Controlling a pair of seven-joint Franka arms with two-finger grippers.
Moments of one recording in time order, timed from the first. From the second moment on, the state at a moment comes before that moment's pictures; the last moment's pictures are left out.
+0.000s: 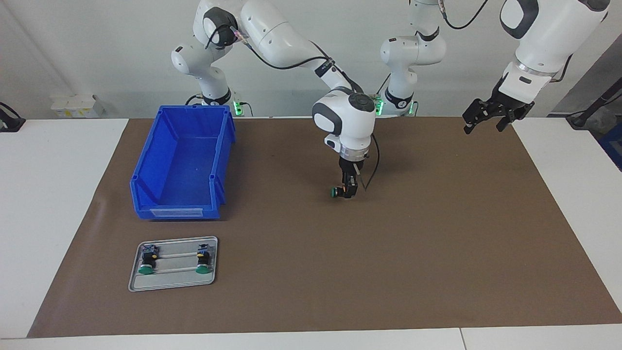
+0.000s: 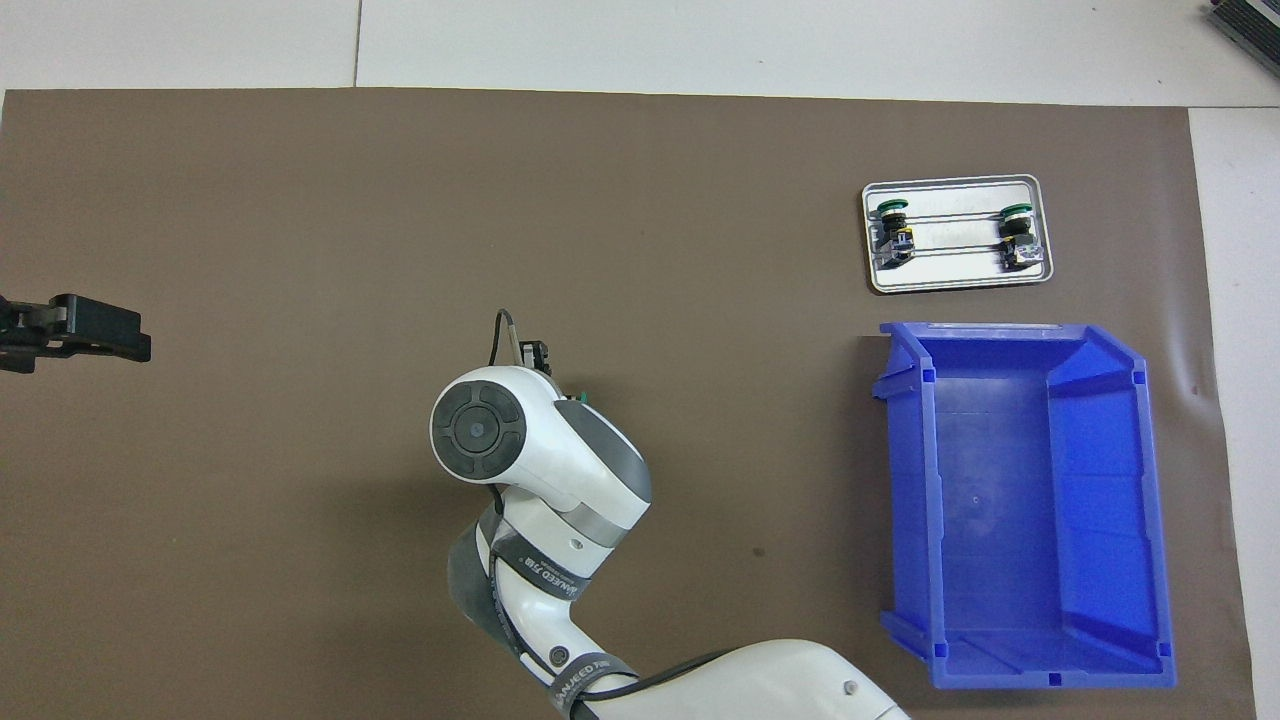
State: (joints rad) left arm -0.03 -0.07 0.02 -1.68 -0.02 1.59 -0.05; right arm 0.86 0.60 -0.09 -1.50 -0.09 2.20 2.32
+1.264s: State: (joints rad) left arm -0.19 -0.07 -0.01 -1.73 -0.04 1.74 0.19; right arm 0.24 0.09 -0.10 -1.72 -0.07 1.96 0.60
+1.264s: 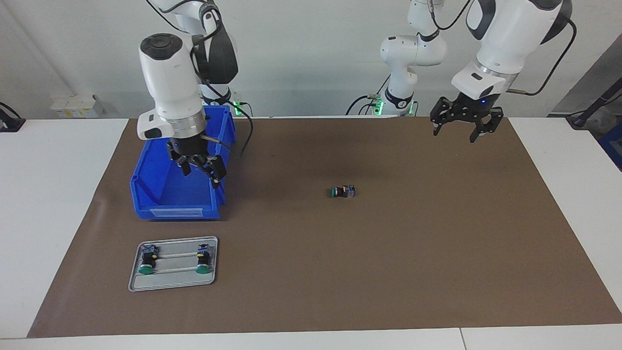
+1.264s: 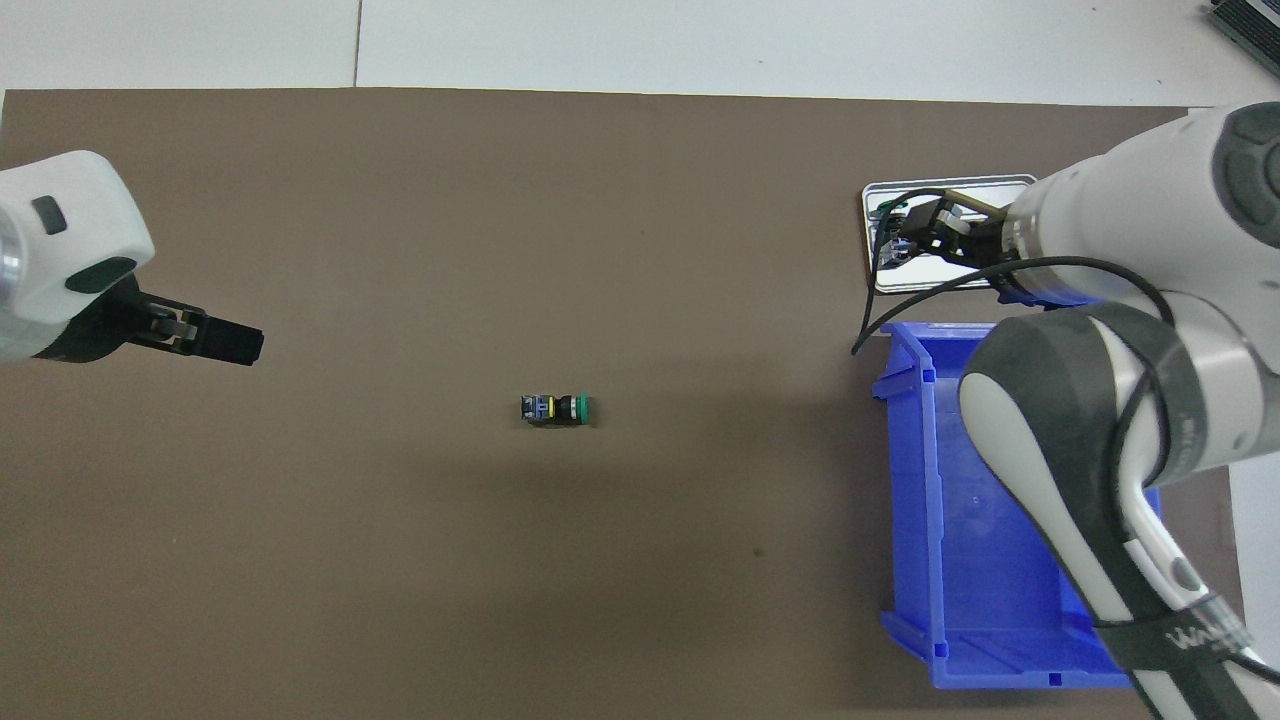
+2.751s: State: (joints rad) left arm -0.55 0.03 -0.02 -2.11 -0.04 2.33 0.73; right arm 0.06 -0.03 -0.09 -1.61 -0.04 1.60 0.10
